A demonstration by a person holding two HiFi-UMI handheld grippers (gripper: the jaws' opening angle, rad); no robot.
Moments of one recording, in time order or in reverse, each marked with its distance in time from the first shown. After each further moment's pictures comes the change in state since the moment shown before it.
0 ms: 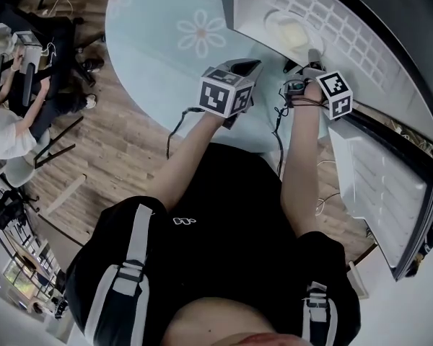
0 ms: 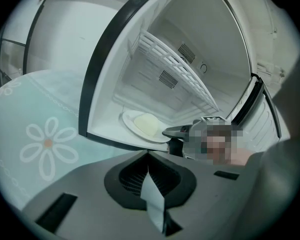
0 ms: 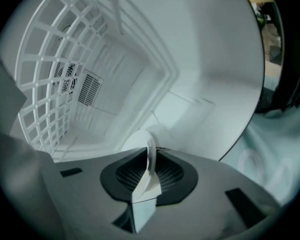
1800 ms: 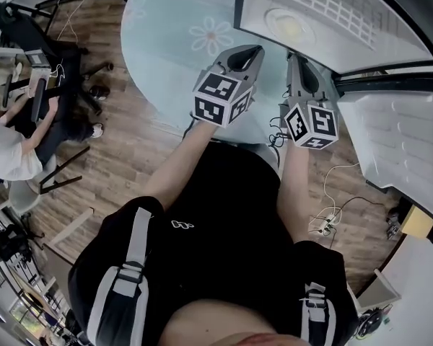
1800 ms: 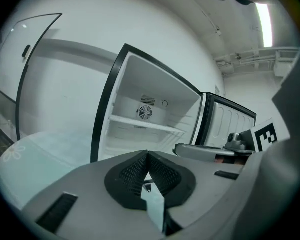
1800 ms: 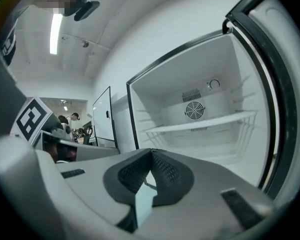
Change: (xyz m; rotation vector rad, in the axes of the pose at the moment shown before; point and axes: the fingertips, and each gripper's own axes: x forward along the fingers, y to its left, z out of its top) left arm -0.129 -0.058 0.048 0.342 -0.397 -0.050; right arm -0.187 0.151 -0.091 -1.027 -0.269 0.404
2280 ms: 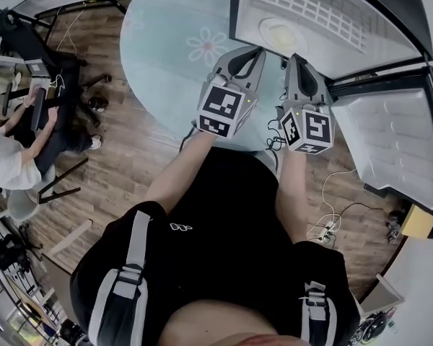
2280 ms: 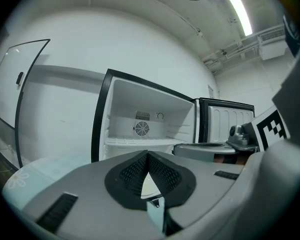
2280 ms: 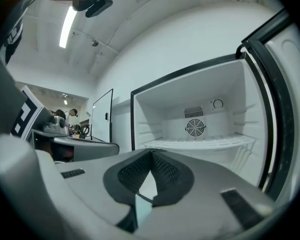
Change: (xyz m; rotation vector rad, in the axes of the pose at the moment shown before) left arm -0.007 -0.018 0.042 0.164 -0.150 0.032; right arm -0.005 0.004 0.039 -0.116 -0.085 -0.044
